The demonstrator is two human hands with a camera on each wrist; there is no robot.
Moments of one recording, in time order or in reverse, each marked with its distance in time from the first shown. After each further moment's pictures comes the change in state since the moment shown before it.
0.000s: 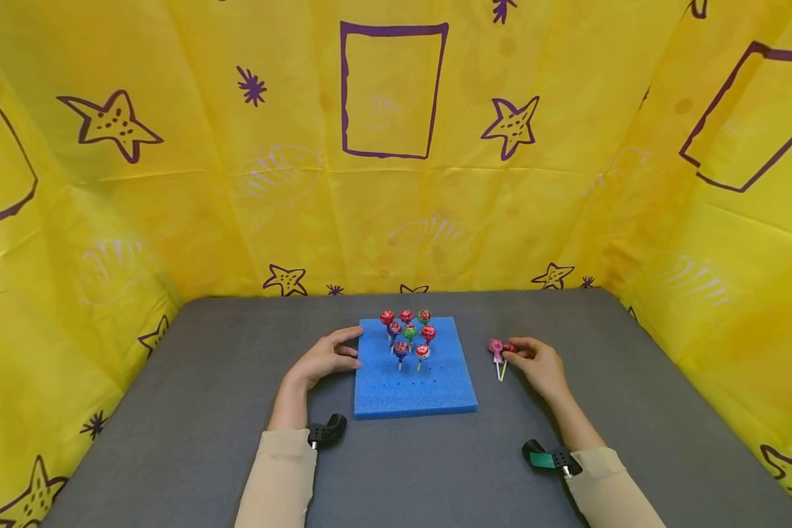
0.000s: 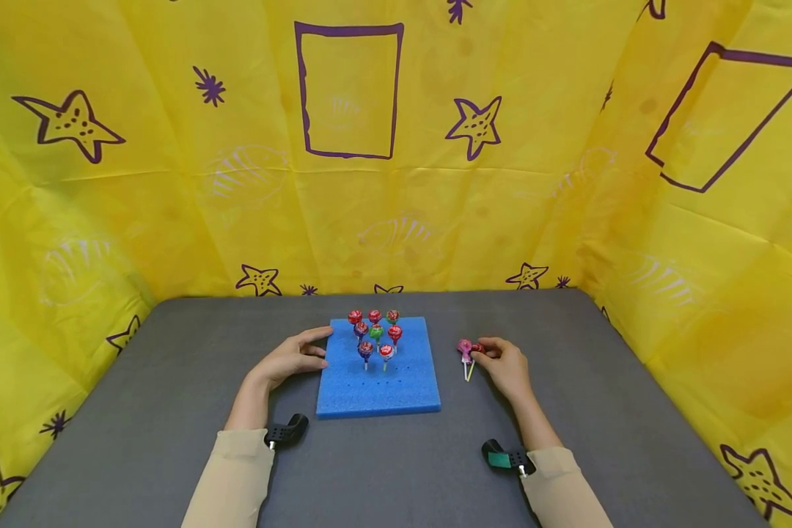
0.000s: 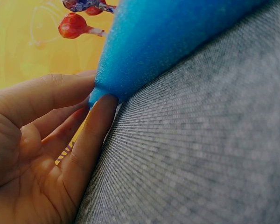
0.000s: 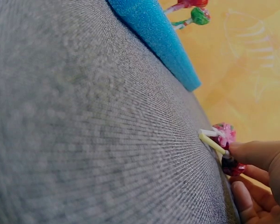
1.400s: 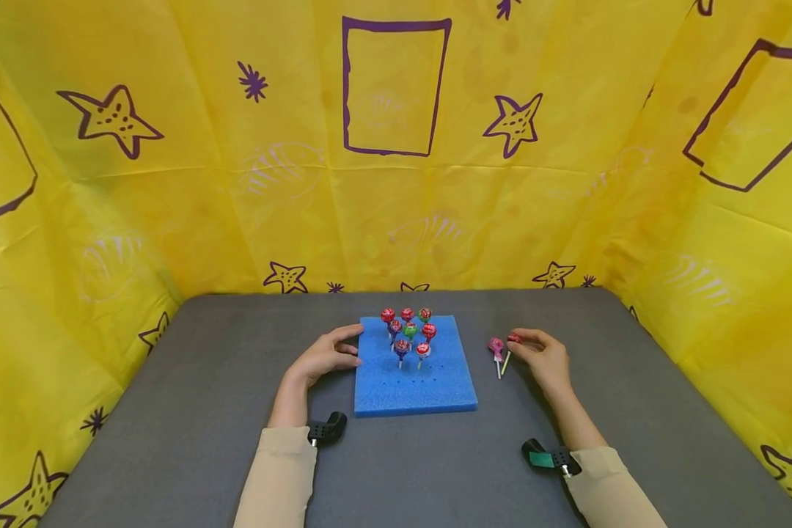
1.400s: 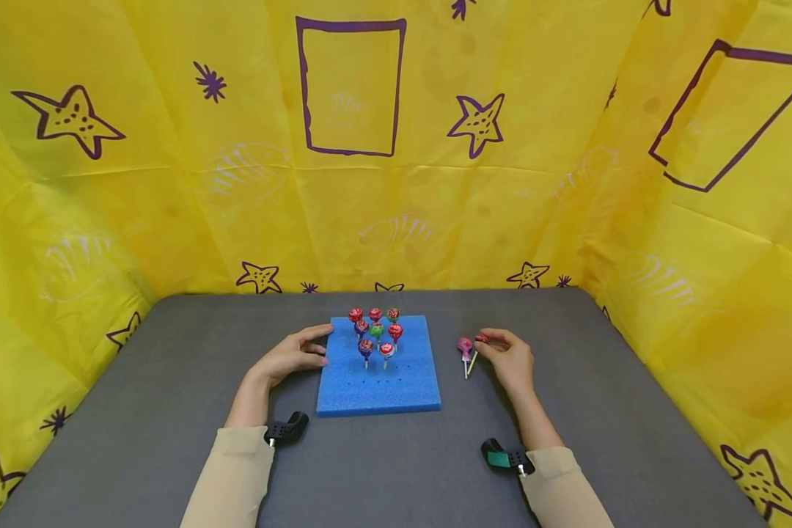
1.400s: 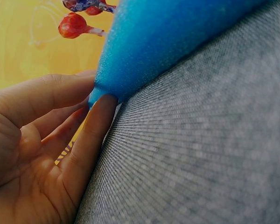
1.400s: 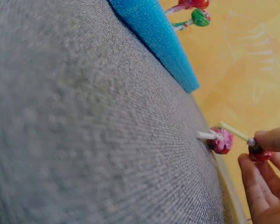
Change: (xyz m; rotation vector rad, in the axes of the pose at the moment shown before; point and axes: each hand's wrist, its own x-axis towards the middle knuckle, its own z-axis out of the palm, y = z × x) left_hand -0.001 0.002 0.000 -0.007 -0.012 0.004; right_hand -0.002 -0.013 -0.002 0.370 0.089 0.133
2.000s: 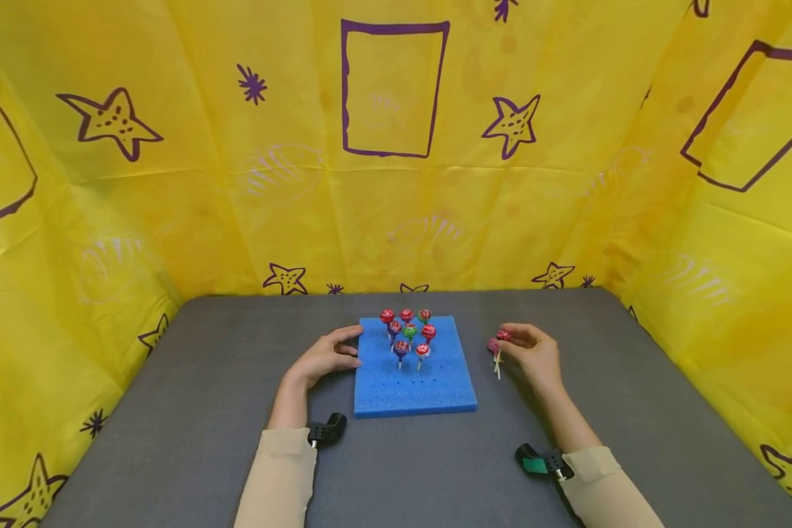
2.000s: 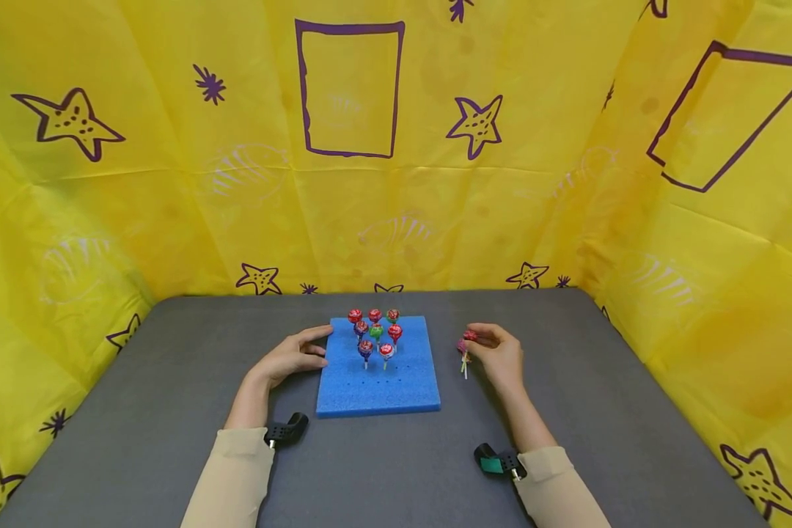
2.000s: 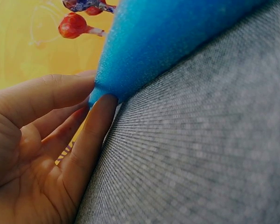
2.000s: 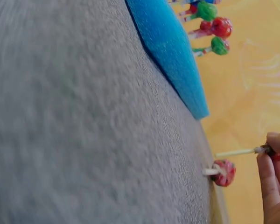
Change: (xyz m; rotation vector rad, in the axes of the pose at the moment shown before) left_hand 0.001 -0.001 0.000 0.001 0.004 0.004; right_hand -0.009 -0.024 0.013 0.181 -0.039 -0.039
